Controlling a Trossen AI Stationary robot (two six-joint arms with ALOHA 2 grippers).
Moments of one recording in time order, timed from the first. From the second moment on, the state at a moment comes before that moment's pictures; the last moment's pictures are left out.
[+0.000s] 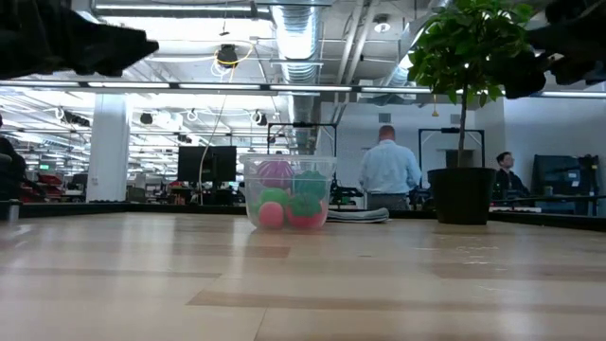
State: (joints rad) left arm -0.19 0.00 0.01 0.24 -0.34 0.37; right arm -0.11 0.00 0.16 -0.18 -0.26 -0.05
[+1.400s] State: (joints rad) left arm -0.01 0.00 0.01 0.21 -0.27 0.29; right arm -0.06 0.00 0.01 0.04 -0.15 0.01
